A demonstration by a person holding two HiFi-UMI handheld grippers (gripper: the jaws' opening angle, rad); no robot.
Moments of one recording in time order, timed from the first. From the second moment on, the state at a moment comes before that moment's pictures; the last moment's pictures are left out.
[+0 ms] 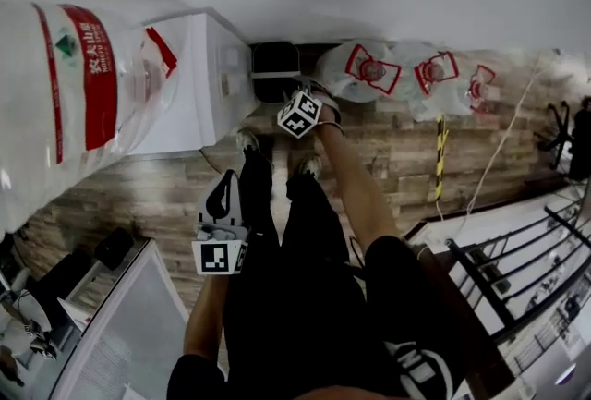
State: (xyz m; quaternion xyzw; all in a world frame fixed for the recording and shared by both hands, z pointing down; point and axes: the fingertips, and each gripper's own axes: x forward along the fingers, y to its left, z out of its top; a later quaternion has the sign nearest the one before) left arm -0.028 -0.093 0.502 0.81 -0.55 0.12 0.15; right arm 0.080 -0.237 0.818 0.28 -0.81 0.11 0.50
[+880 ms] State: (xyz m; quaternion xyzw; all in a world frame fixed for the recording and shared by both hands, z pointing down) left arm -0.059 -0.104 0.359 0.80 -0.58 0.08 0.09; right arm 0.116 -0.146 0.486 0.47 -0.82 0.25 0.23
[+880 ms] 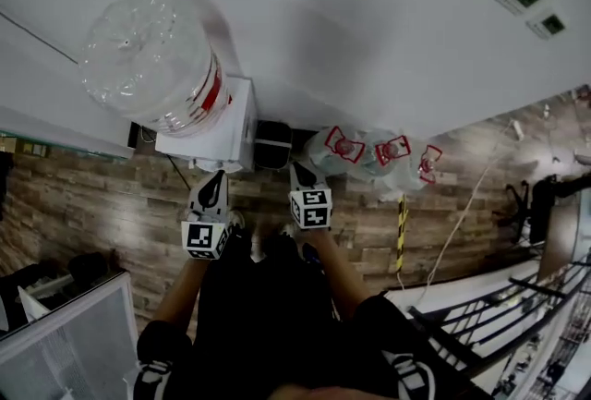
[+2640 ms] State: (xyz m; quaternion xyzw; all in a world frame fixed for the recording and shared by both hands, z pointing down) left arm -0.045 -0.088 0.290 0.85 -0.52 0.05 0.08; right arm 0.076 -0.060 0.343 0.48 -0.84 0.22 0.11
